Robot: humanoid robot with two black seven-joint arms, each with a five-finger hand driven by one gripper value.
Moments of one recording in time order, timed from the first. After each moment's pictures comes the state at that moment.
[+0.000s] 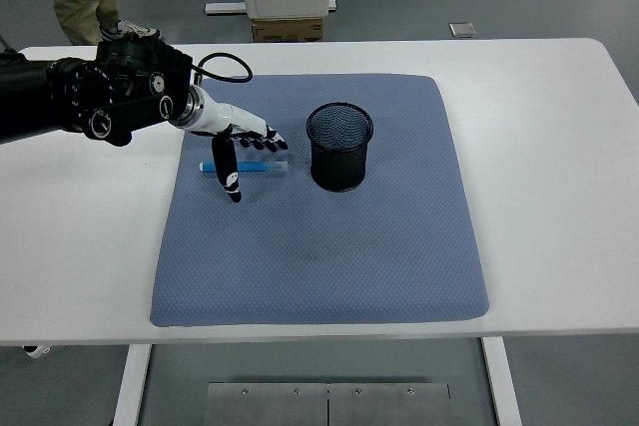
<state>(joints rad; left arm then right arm) -1.57 0.18 0.70 -0.80 0.54 -0.39 -0.10 0.01 0.00 0.28 0.21 -0.04 0.05 0.26</state>
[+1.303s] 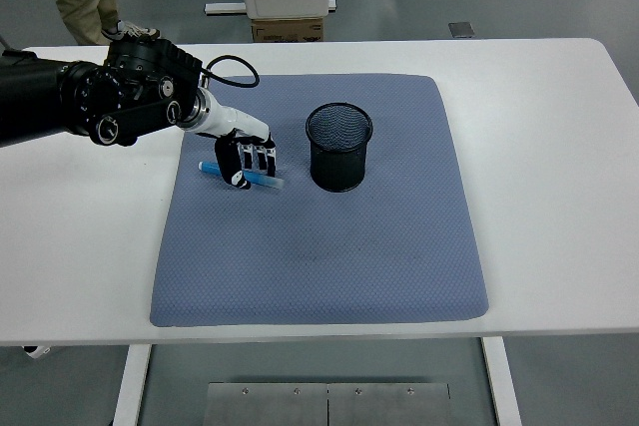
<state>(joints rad) -1.57 0.16 0.68 -0.80 0.62 -0.39 -0.08 0.01 0.00 0.28 0.21 -0.04 0.05 0.26</state>
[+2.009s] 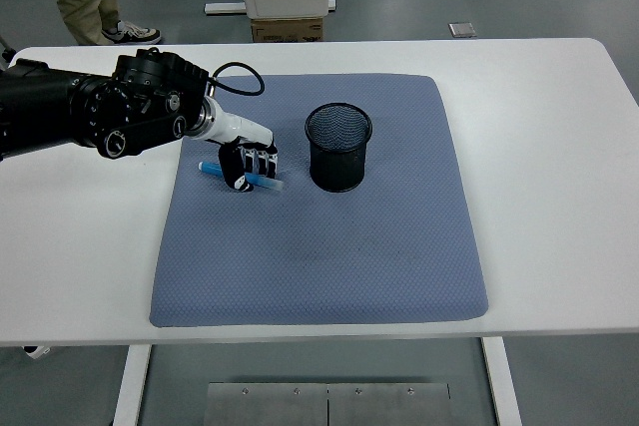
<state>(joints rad) -1.54 0.15 0.68 -0.80 0.67 -0.35 -0.08 0.01 0.00 0.28 0.21 -0.04 0.05 0.26</state>
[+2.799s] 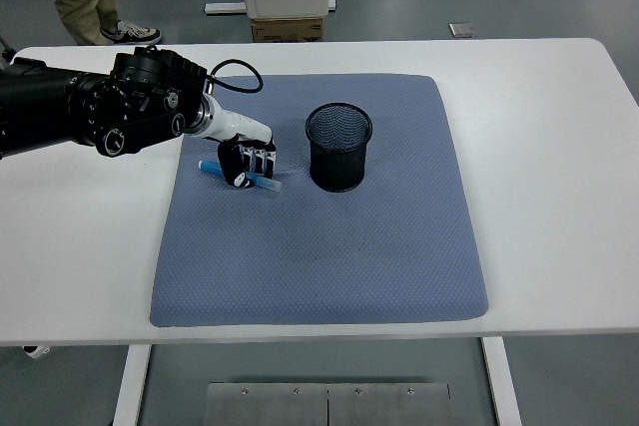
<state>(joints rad) -1.54 0.15 0.68 -0.80 0.67 -0.35 -0.08 0.01 0.00 0.28 0.21 -0.04 0.05 0.26</state>
